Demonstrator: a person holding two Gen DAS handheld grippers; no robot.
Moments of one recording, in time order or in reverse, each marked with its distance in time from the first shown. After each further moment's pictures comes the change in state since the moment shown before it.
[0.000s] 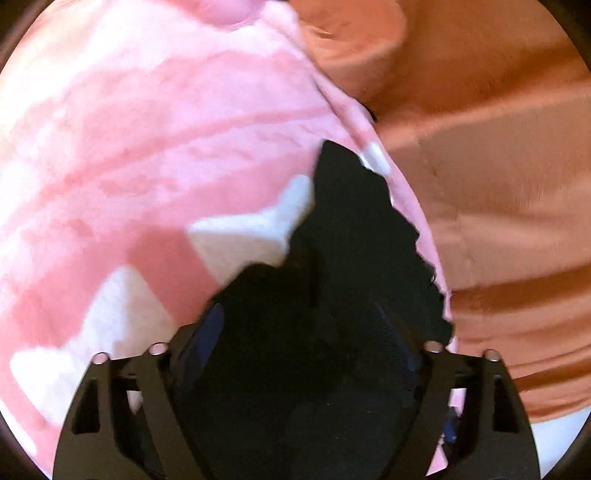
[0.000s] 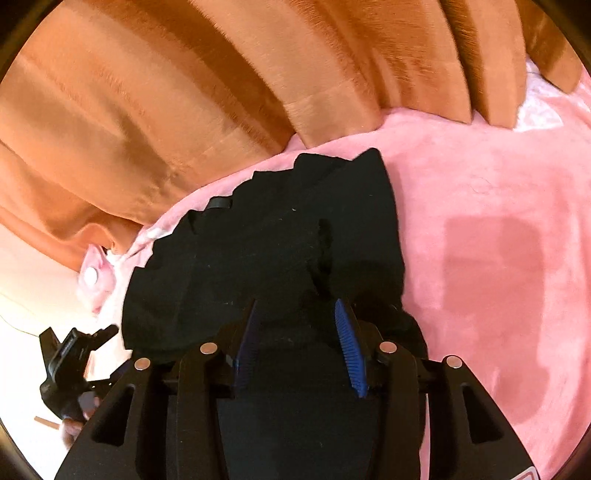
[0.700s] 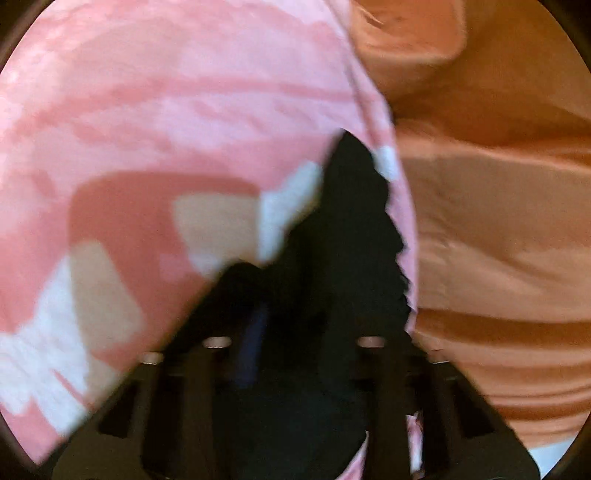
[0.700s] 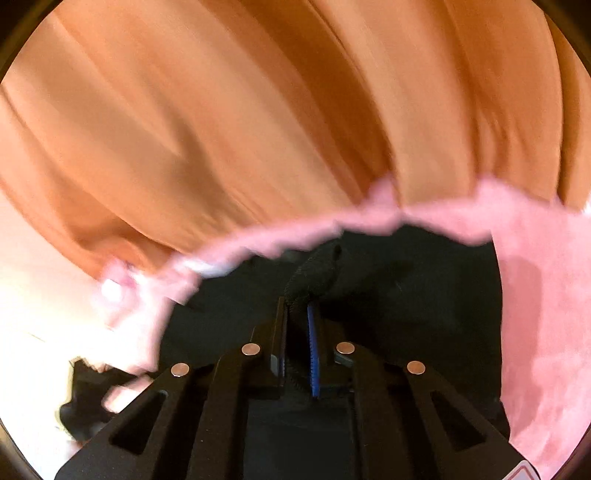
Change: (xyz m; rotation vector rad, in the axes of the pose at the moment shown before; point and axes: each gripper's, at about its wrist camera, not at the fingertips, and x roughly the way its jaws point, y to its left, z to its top) left arm 0.029 0.020 0.010 -0.215 0.087 -0.078; right arm -0.005 0.071 0.045 -0.090 -0.150 0.158
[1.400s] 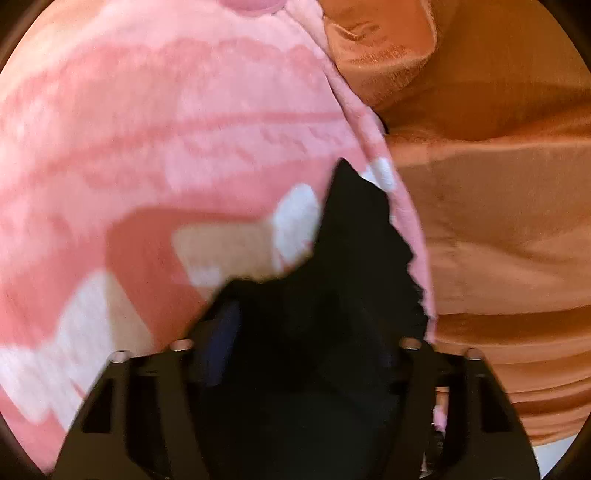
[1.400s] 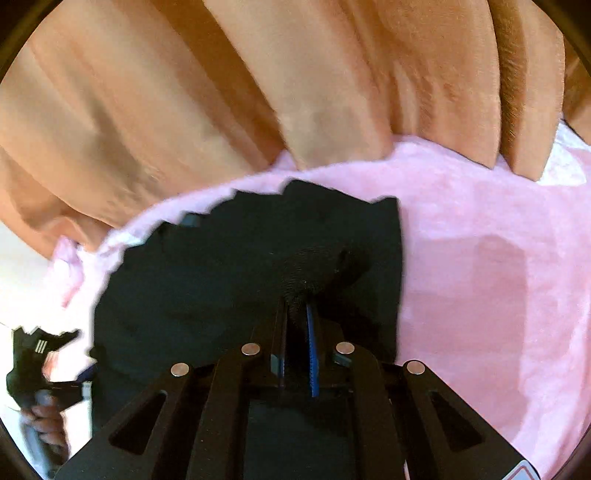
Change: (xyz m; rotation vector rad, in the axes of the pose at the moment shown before) left arm -0.007 -0.021 -0.006 0.115 -0.105 0.094; right arm 0.017 -0.078 -0.021 -0.002 0.125 -0.173
